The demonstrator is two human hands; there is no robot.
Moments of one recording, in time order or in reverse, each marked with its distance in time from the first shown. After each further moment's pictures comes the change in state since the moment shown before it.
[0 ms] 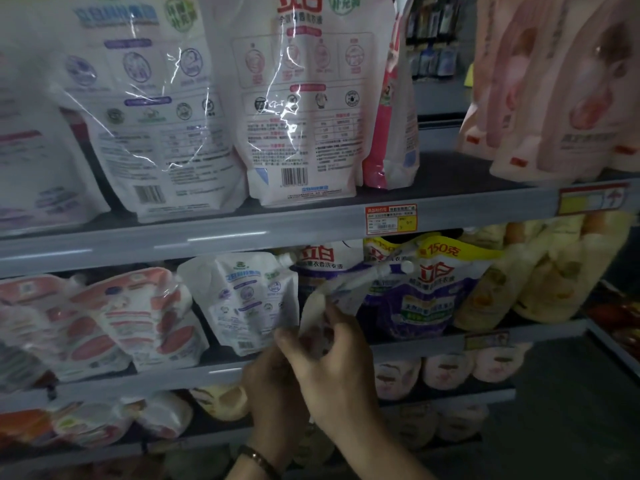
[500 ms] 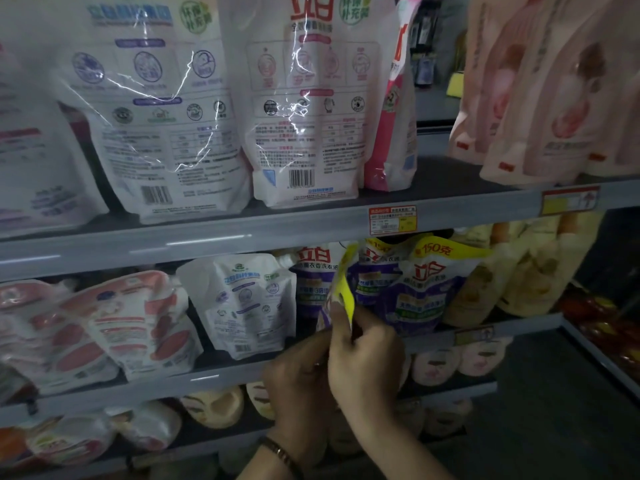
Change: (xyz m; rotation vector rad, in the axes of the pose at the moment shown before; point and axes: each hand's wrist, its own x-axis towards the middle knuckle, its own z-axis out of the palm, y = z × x) left_hand 0.002 0.001 0.005 -0.001 -0.074 0.318; right_hand 0.006 -0.001 -0.002 -0.185 0.434 -0.110
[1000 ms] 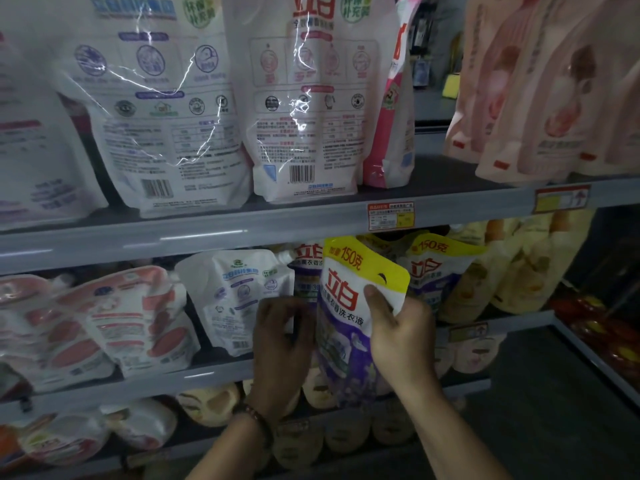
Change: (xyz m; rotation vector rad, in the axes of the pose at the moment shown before) left_hand 0.023 -0.049 0.004 -0.141 -0.124 -0.283; right_hand 0.036 0.036 -0.025 0.246 -0.095 -0.005
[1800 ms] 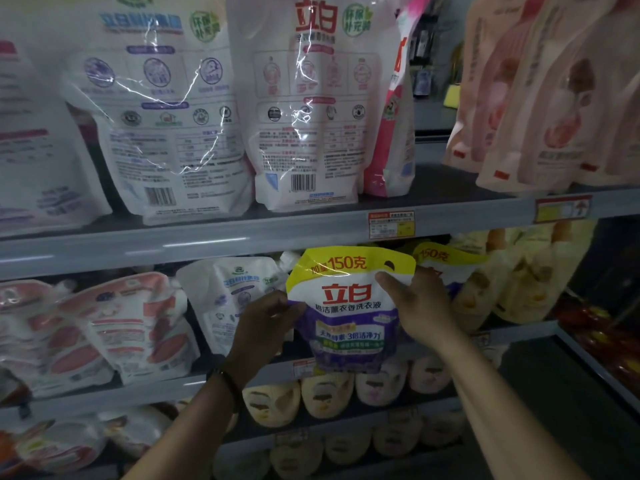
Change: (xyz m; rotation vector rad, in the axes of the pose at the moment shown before) left_hand 0.056 -0.042 -0.012 -0.175 -0.289 -0.325; right_hand 0.077 0.009 -0.034 -0.283 -0.304 -0.120
